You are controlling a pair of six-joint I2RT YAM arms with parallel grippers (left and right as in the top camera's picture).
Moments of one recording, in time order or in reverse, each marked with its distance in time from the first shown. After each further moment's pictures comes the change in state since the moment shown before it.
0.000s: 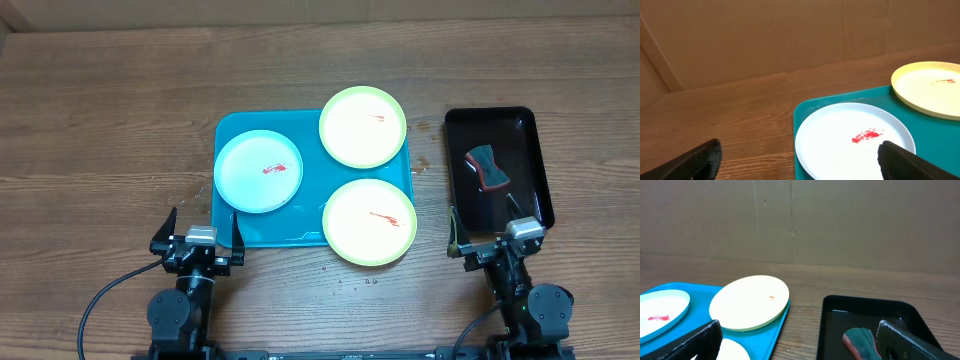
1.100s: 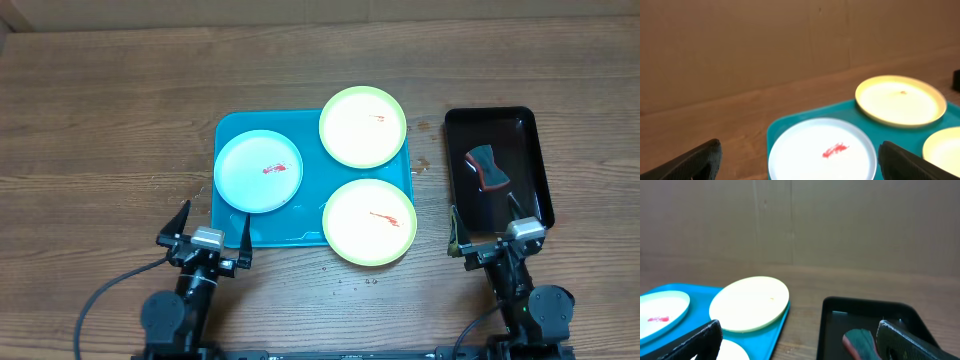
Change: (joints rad) left arm 0.000 0.045 0.077 0.008 0.168 -0.013; right arm 0.000 0.000 0.000 0.025 0.000 0.000
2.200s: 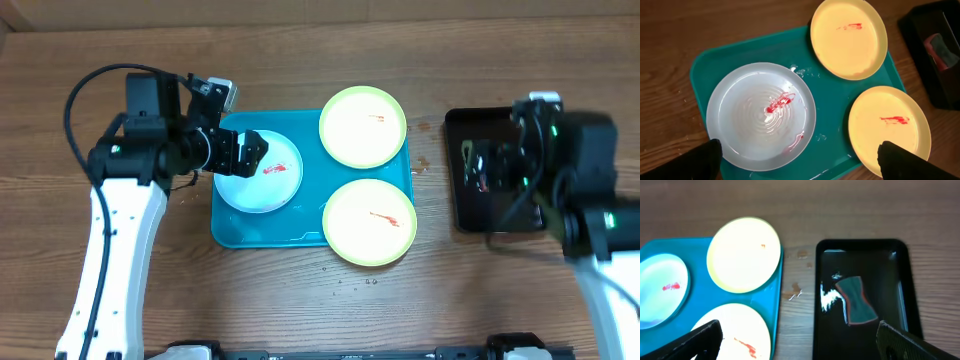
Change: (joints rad) left arm 0.000 1.372 1.258 -0.861 0.224 -0.016; right arm 0.000 1.143 1.198 -0.884 0.037 0.053
